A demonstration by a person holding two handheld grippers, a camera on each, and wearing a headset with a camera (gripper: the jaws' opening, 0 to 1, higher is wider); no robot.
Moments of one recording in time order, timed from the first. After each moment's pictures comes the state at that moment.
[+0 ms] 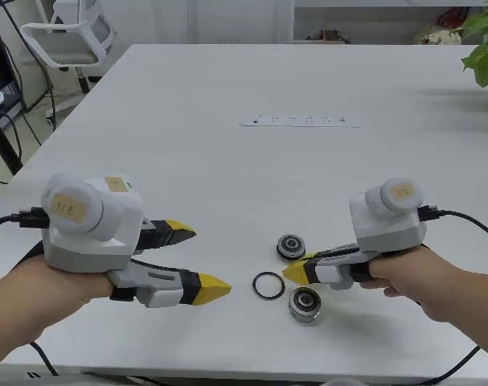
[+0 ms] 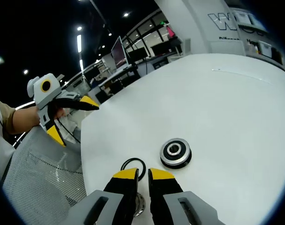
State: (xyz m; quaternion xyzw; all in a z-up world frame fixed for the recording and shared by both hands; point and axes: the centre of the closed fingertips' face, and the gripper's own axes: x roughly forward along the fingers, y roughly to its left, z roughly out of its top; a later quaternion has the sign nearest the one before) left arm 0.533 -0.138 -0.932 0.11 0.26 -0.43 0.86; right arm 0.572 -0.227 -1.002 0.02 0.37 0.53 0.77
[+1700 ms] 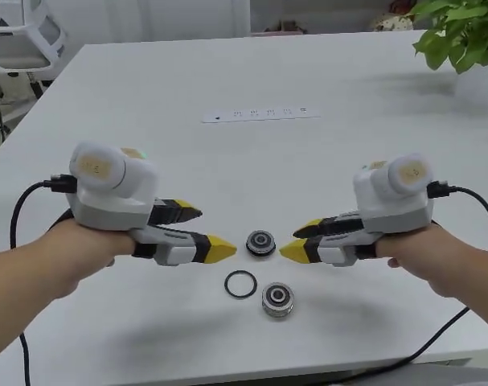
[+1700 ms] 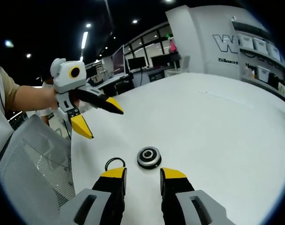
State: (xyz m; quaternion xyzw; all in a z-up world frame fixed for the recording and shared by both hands) left arm 0.593 -0.184 -0.945 0.09 0.28 -0.46 0.84; right arm 0.593 -0.266 -0.980 -0.05 0.30 0.51 0.81
